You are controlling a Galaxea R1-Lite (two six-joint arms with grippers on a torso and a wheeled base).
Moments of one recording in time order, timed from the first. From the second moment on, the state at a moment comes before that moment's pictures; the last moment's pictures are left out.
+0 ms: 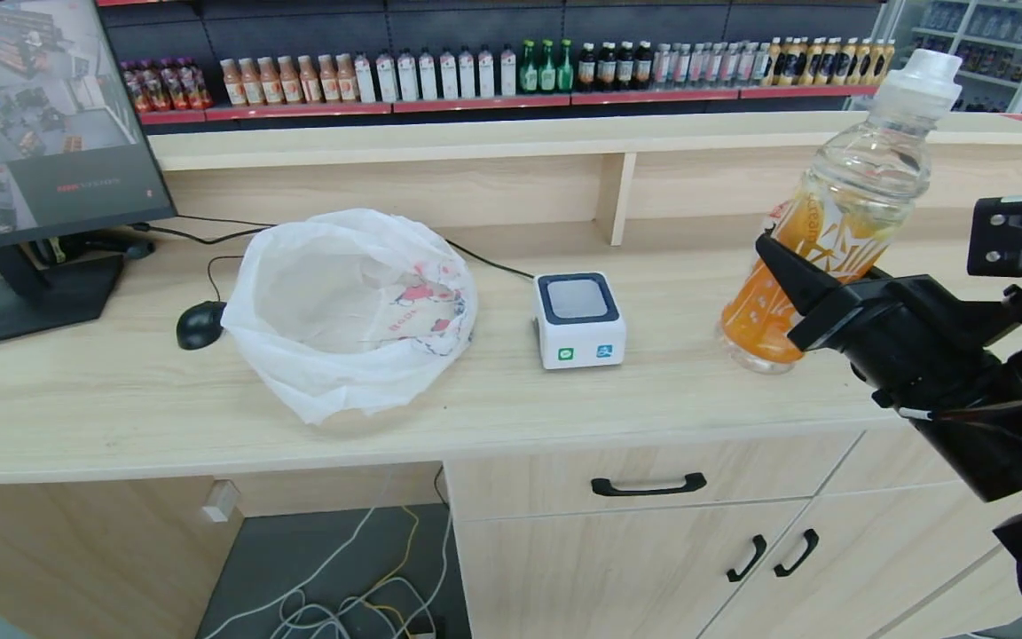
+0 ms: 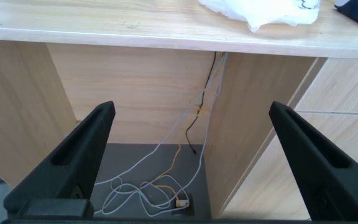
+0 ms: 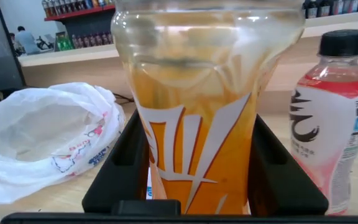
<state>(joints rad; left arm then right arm) 0.00 0.00 0.00 0.00 0.00 -0.01 0.37 1.67 -0.51 -1.57 0.00 0.08</state>
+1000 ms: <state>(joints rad) 0.00 0.00 0.00 0.00 0.00 0.00 0.41 1.69 -0.48 -1.57 0.00 0.16</state>
